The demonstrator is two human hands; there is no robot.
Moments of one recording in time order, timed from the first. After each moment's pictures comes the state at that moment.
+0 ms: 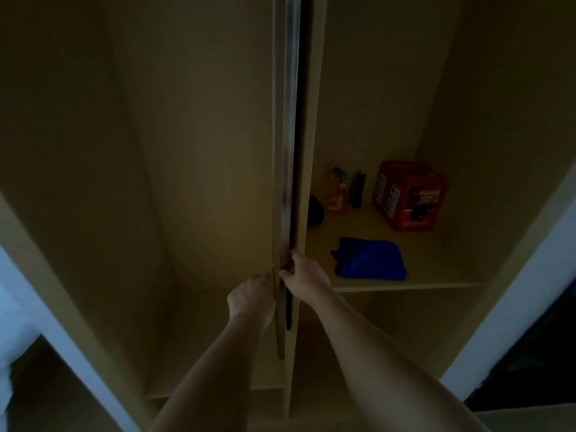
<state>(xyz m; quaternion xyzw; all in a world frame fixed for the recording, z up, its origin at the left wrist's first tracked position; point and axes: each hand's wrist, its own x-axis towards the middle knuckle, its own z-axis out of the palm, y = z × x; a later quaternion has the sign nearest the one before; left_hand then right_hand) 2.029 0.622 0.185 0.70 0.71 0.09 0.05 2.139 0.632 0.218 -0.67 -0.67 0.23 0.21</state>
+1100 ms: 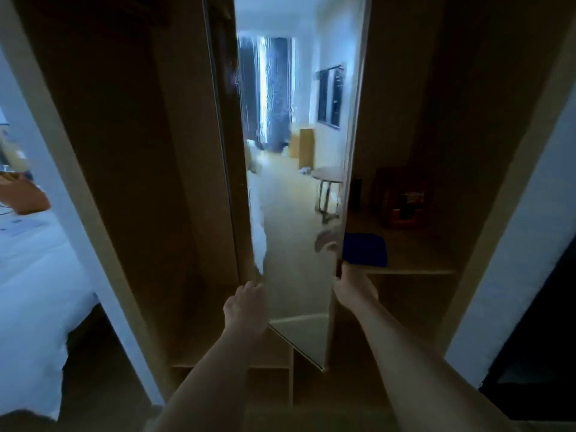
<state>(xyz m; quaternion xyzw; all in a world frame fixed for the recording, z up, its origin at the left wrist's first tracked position) 2.049 0.473 0.194 0.68 0.72 0.12 0.00 2.242 0.492 0.233 -0.74 -0.60 0.21 0.21</state>
